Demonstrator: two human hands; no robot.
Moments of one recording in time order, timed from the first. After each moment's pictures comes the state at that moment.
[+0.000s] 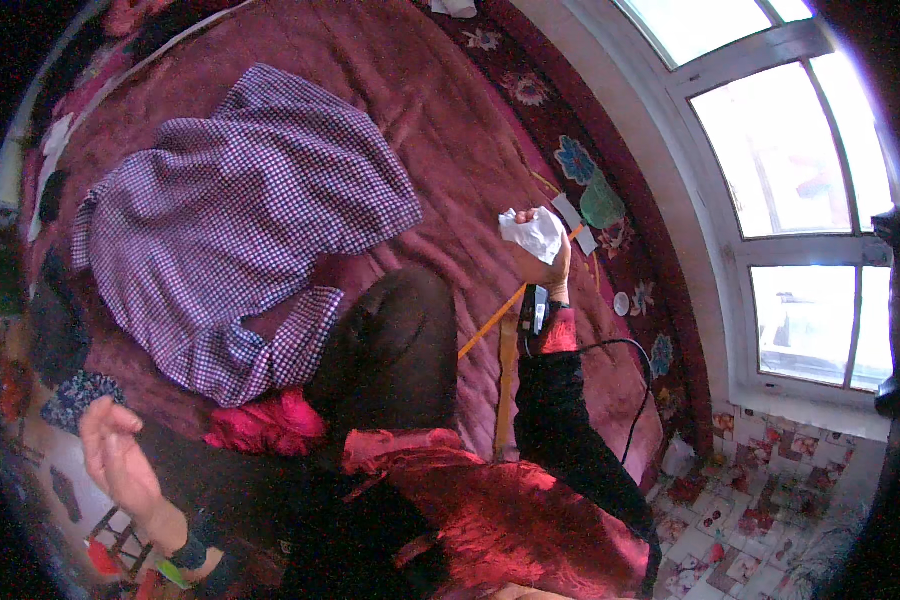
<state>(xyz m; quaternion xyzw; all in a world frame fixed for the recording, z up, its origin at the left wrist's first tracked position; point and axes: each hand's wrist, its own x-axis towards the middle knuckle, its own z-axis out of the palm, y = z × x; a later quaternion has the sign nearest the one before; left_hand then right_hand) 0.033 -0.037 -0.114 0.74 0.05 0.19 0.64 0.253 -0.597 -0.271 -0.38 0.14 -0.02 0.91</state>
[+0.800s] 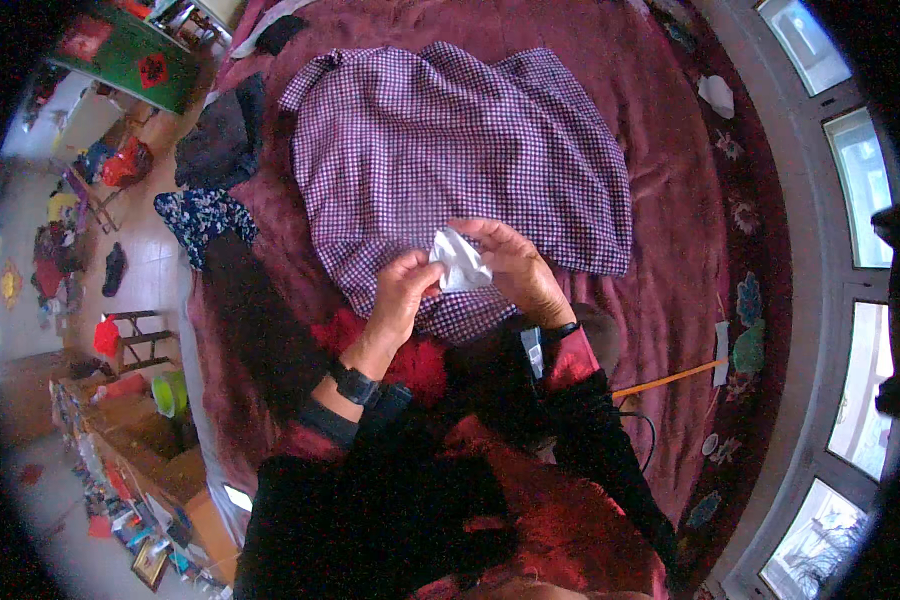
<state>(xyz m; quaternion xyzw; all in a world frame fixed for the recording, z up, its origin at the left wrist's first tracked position) 0.097 -0.141 -0.250 0.51 0.35 0.04 0.79 0.227 -0.286 -0.258 -0.39 -0.13 0.49 0.77</state>
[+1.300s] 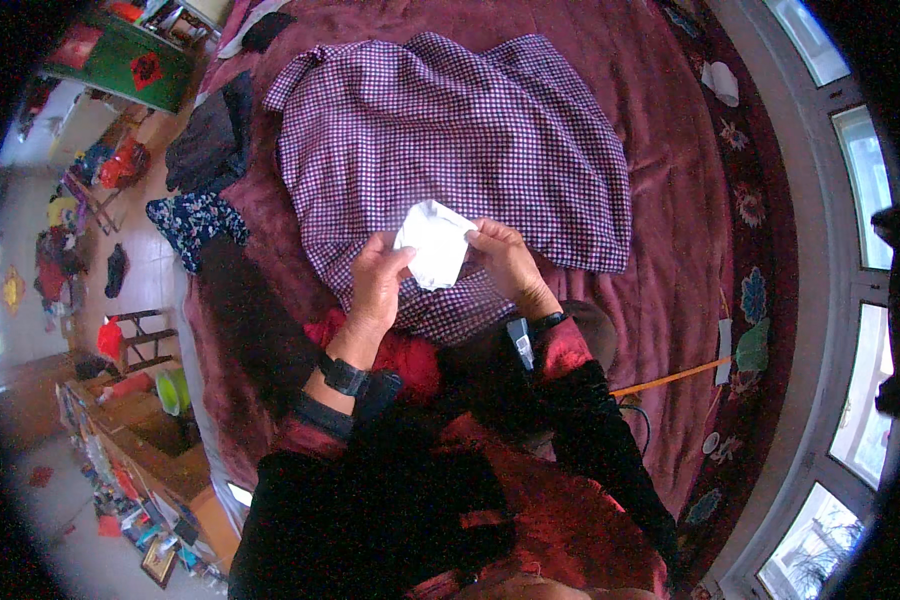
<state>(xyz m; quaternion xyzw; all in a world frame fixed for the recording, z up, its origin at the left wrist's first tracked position) 0.113 -0.123 -0.266 0.50 0.32 0.14 0.79 0.244 -0.274 -0.309 -0.42 -0.04 0.49 0.76</state>
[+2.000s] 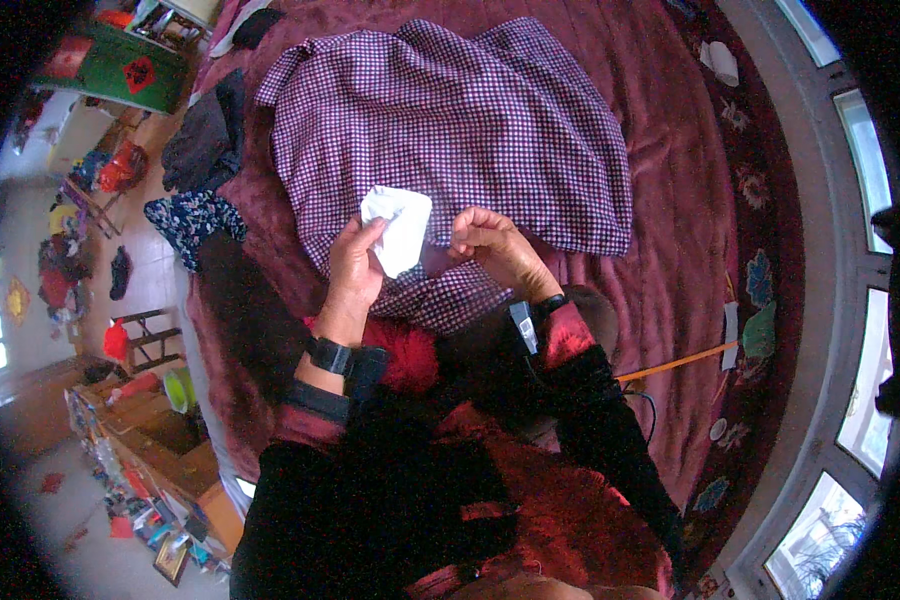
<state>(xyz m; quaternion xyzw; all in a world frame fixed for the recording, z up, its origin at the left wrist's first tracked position) 0.121 -0.096 -0.278 0.40 0.32 0.16 0.84 0.248 -0.280 -0.303 -0.38 -0.06 0.55 0.74</state>
